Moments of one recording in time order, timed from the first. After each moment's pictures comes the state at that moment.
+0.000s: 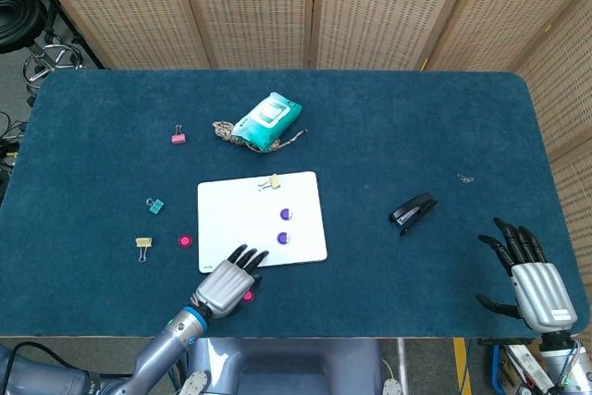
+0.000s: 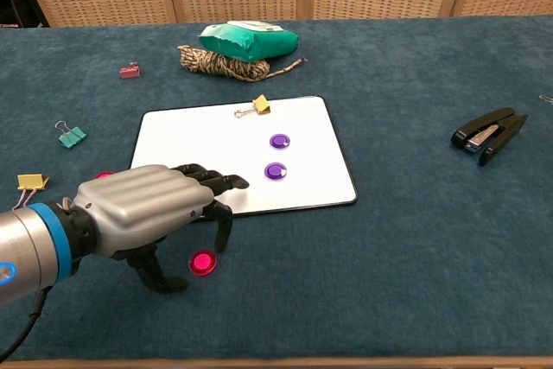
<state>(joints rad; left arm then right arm) -0.68 -1.64 0.06 -1.82 1.02 1.05 0.83 0.12 -1.07 -0.03 -1.65 -1.60 1.48 0.08</state>
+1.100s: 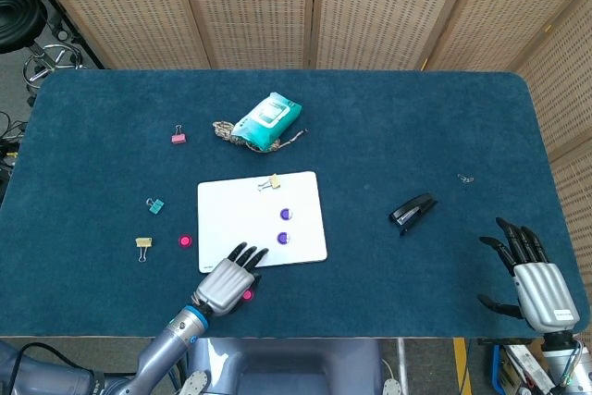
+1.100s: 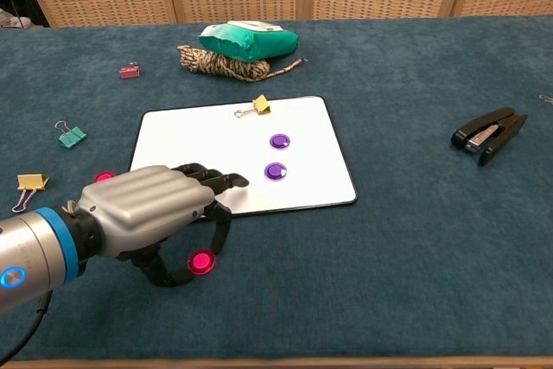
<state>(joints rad) -0.68 -1.67 0.07 -1.77 1.05 1.07 0.79 0.11 -1.06 -0.01 -1.65 -1.61 1.47 0.10</state>
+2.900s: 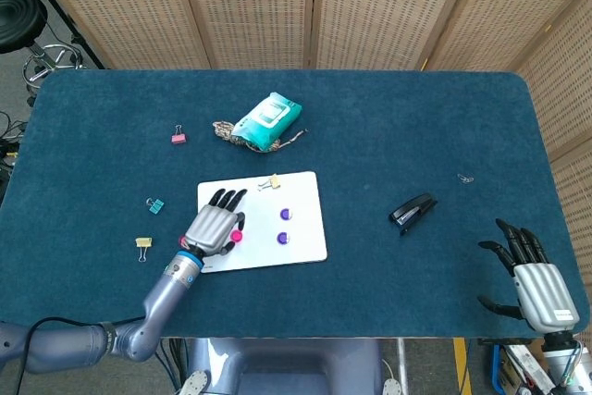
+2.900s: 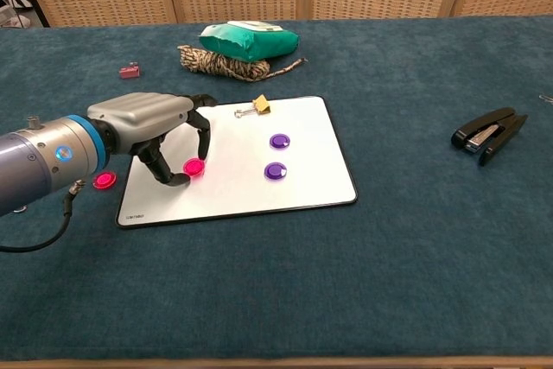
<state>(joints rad) -0.77 -1.69 -0.13 -1.48 0.94 0.98 0.57 0.10 -1.05 -0.01 -1.67 -1.60 1.45 0.10</state>
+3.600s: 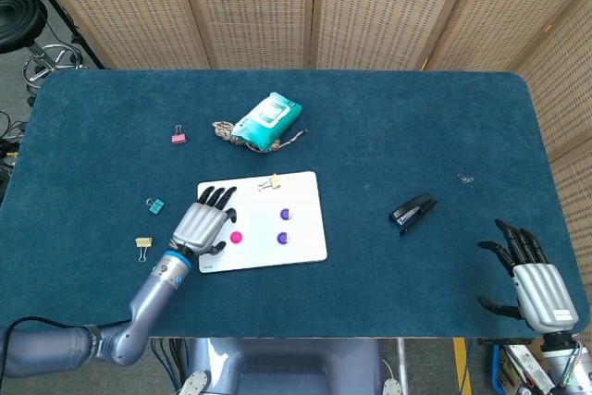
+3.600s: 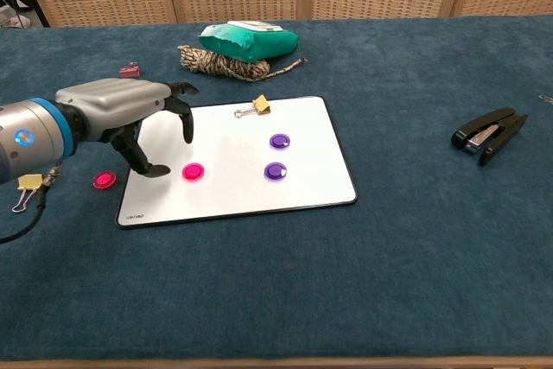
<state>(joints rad) -0.75 -1.57 -0.10 -1.61 0.92 1.02 0.60 0.10 -1.05 -0.01 -1.67 -1.60 1.44 0.10</state>
